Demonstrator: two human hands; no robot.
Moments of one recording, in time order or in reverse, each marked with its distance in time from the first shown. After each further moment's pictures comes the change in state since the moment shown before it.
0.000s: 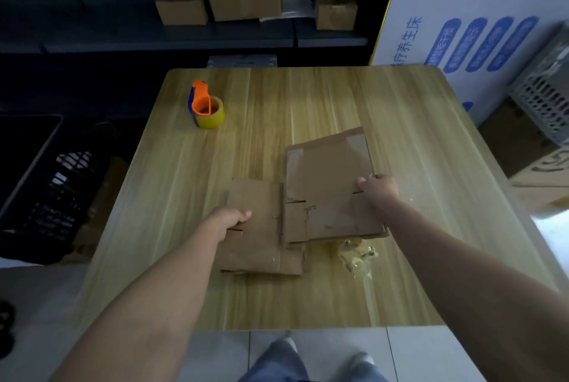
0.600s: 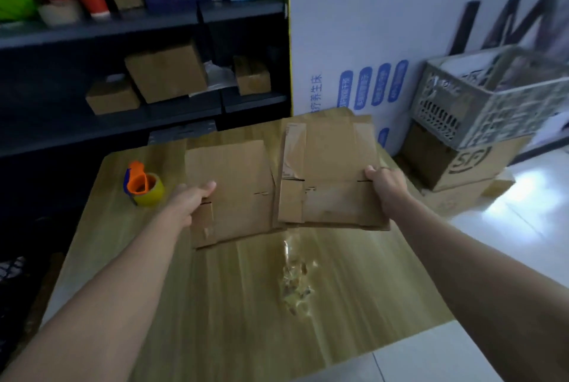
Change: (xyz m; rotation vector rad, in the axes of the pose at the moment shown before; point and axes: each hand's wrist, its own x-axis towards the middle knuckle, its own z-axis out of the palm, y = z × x) left_hand -0.084 0.172 0.037 -0.137 0.022 0.467; right_hand 0.001 -0.002 -0.177 0.492 0.237 0.009
